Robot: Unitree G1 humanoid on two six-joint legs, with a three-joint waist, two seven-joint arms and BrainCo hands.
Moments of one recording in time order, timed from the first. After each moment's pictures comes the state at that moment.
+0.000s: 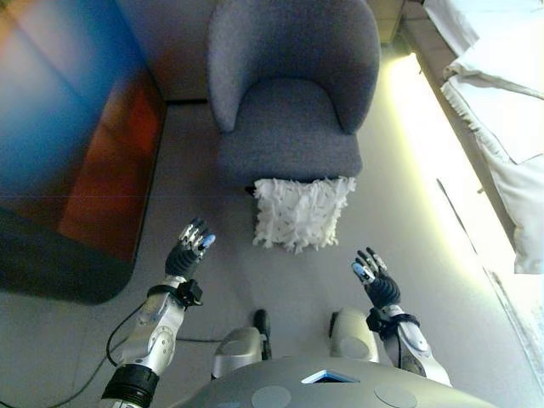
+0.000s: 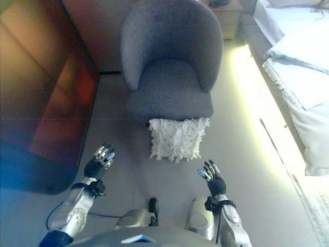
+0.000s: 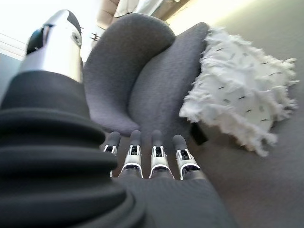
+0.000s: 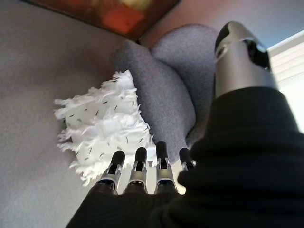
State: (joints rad) left arm 0.19 0.39 -0.18 0.25 -0.72 -0.14 -0.06; right arm 0.30 -0.27 0.24 0.28 0.68 -0.20 0.00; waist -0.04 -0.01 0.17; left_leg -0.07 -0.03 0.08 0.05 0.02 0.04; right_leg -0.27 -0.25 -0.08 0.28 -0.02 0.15
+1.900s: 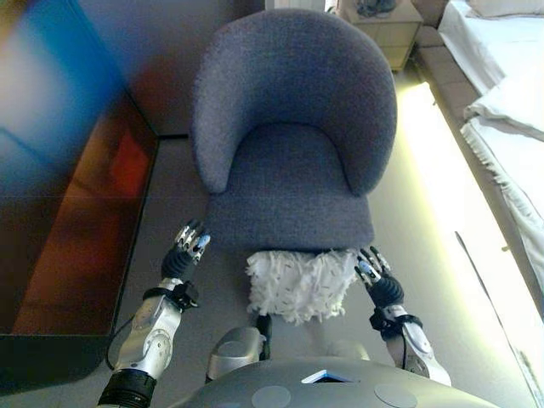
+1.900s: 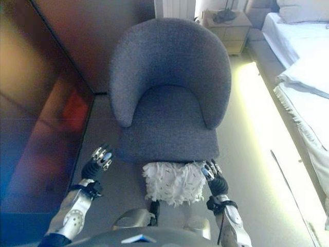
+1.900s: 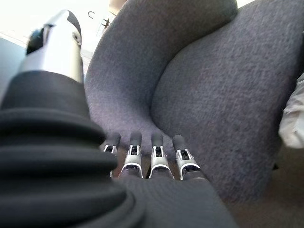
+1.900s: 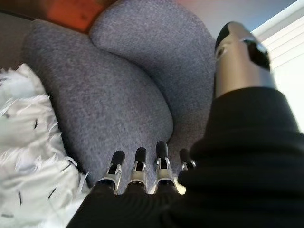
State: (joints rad) left arm 0.24 0.38 -0.14 0.22 -0.77 -0.11 -0.08; right arm 0.37 -0.25 0.21 0.28 0.76 -0.21 0.03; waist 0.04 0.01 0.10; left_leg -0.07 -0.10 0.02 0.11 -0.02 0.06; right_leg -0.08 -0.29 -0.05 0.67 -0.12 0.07
